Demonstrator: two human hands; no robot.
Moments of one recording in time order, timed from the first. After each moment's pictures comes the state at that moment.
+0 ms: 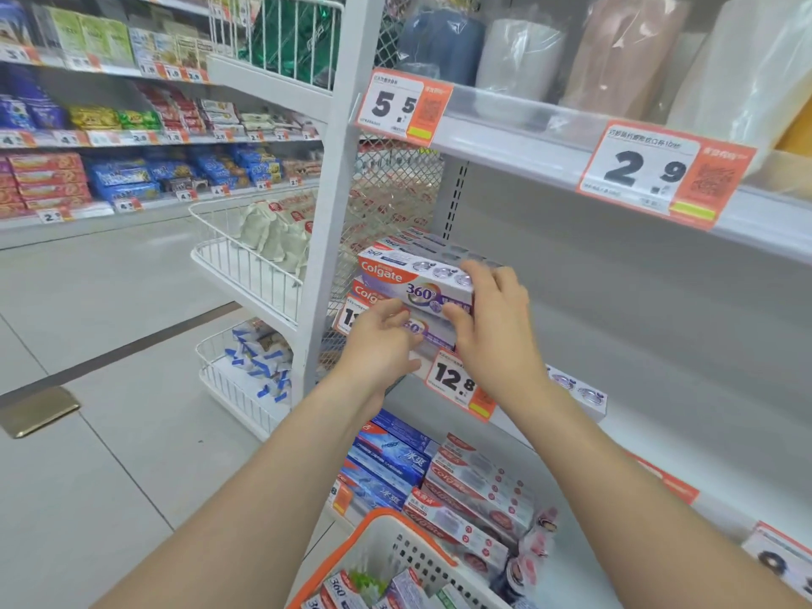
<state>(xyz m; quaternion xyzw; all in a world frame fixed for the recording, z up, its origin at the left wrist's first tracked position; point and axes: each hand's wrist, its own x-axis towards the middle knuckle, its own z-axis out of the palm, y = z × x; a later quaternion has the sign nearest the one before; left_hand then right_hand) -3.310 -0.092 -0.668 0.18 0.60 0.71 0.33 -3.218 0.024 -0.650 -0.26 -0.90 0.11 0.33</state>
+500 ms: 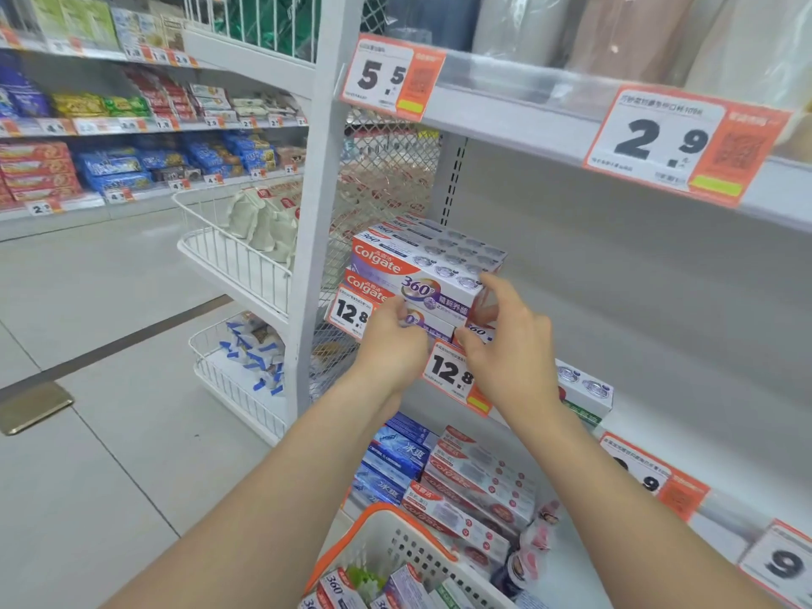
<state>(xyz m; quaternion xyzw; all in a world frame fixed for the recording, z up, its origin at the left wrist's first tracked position) -3.288 -0.080 -0.663 0.22 0.64 0.68 0.30 -3.205 0.040 -0.682 -0.32 -0.87 0.15 0.35</state>
